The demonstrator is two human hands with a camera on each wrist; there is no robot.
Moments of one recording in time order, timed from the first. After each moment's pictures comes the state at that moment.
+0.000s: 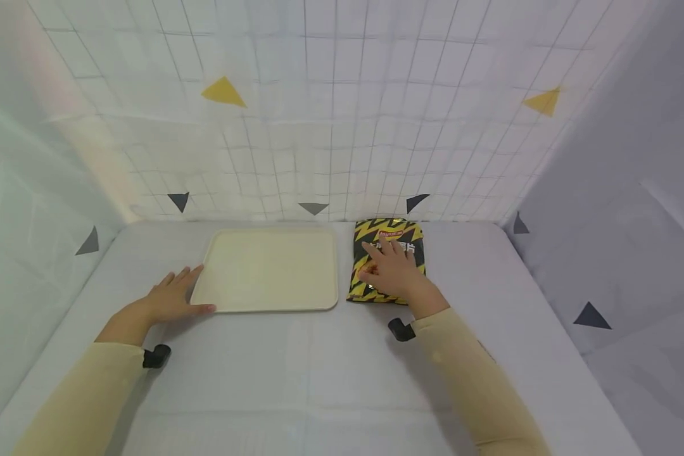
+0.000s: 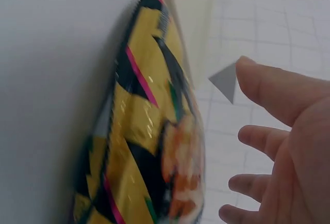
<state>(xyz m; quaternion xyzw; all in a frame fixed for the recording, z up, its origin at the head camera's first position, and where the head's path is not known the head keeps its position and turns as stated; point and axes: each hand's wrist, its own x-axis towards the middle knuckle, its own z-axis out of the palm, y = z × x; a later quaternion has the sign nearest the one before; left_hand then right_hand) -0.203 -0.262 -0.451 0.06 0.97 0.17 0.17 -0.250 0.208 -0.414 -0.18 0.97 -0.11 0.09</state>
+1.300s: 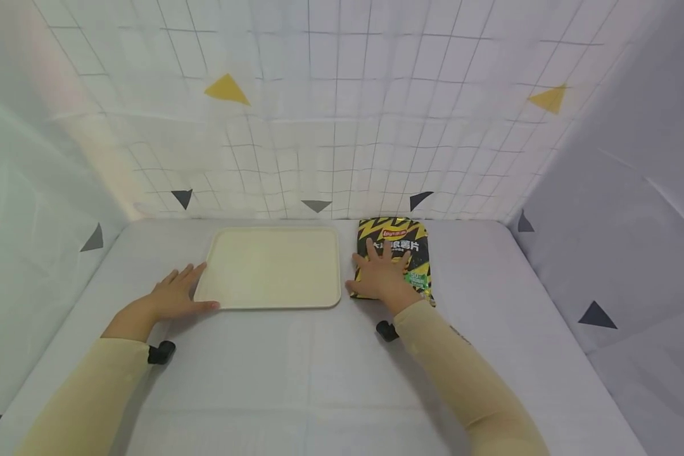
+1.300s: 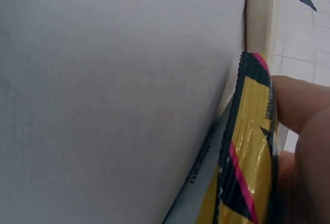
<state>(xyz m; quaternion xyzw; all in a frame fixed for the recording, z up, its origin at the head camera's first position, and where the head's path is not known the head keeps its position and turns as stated) -0.207 -0.268 -0.462 0.06 0.97 0.17 0.17 -0.265 0.171 -0.453 -0.12 0.98 0.01 0.13</state>
